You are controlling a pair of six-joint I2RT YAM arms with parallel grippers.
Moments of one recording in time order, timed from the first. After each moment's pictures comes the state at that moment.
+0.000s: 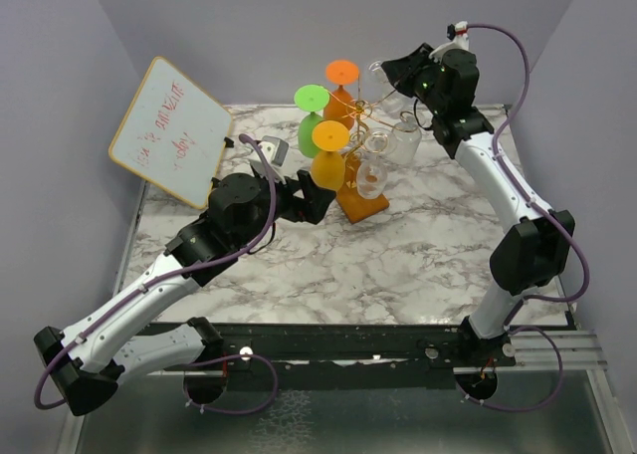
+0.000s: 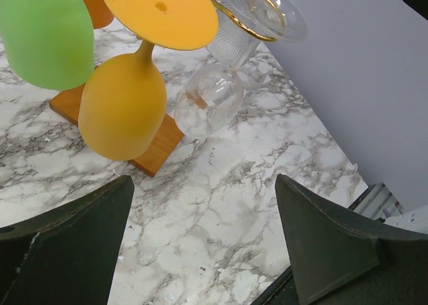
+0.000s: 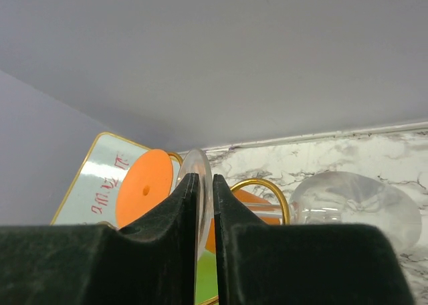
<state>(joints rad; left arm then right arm) -0.81 0.96 1.02 -0.21 -0.11 -0.45 0.29 1.74 1.70 0.05 -0.09 0.65</state>
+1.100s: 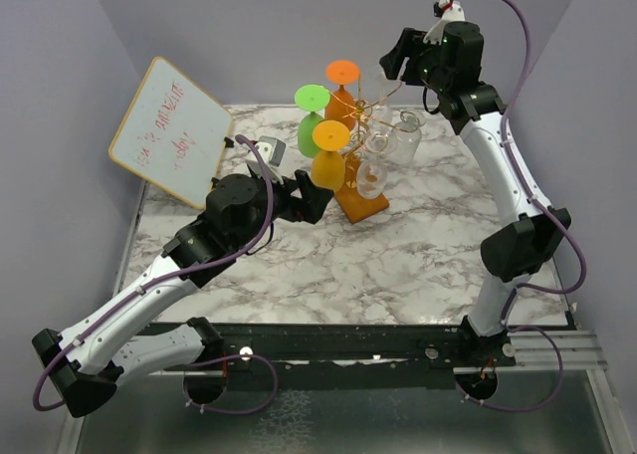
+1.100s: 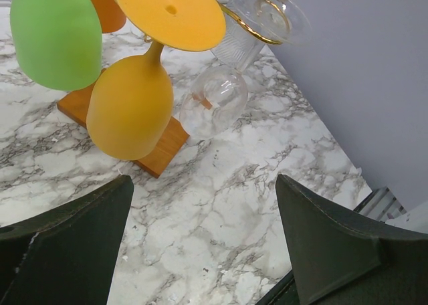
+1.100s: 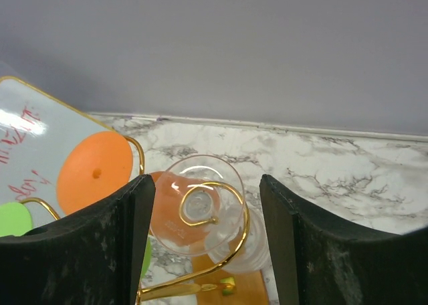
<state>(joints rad) -0.81 0.95 1.02 -0.21 -0.13 -0.45 0.29 1.84 2.05 -0.36 -0.07 0.31</state>
